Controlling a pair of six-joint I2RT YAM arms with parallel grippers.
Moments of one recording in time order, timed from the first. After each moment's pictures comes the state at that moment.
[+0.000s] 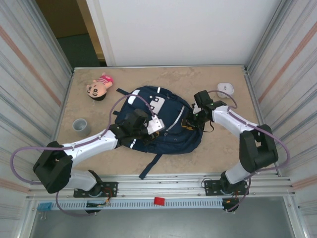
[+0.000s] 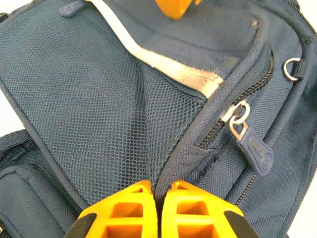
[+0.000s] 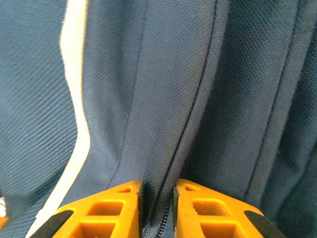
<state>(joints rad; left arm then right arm) -0.79 1.36 0.81 -0.21 0.16 0.36 0.36 1.57 1.03 -0.68 -0.39 0.68</state>
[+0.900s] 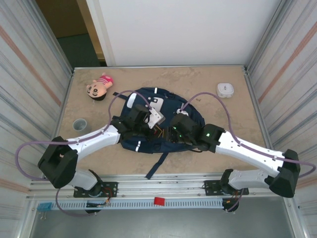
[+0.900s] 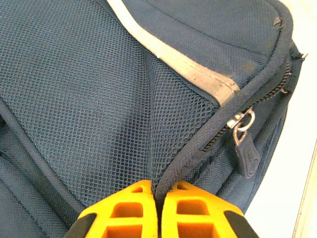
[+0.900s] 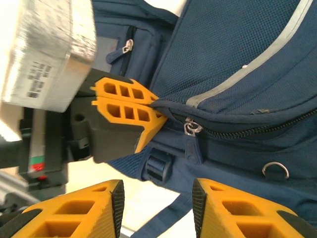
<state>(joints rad) -0.75 1.43 0.87 -0.23 0.34 0.02 1.03 1.20 1.01 -0.67 0.21 0.93</state>
